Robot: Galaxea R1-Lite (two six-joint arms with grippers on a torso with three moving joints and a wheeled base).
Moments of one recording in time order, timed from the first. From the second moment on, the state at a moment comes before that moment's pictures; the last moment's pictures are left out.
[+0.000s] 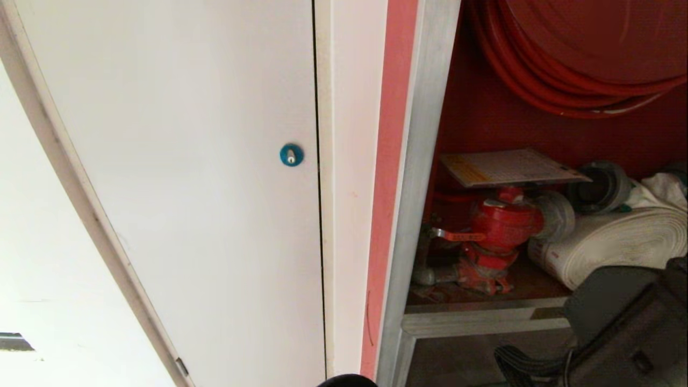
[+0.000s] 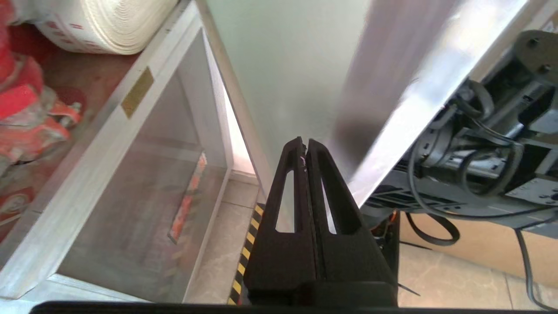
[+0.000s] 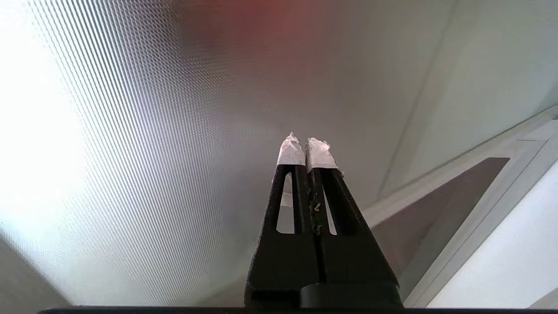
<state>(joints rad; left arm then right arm) -1.42 1.89 -1.38 -0.29 0.03 -0.09 0.01 0.00 0.00 0.00 0.02 -0.03</state>
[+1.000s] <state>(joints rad) -1.45 1.89 -1.37 -0.29 0.03 -0.10 0.01 0.00 0.00 0.00 0.02 -0.03</state>
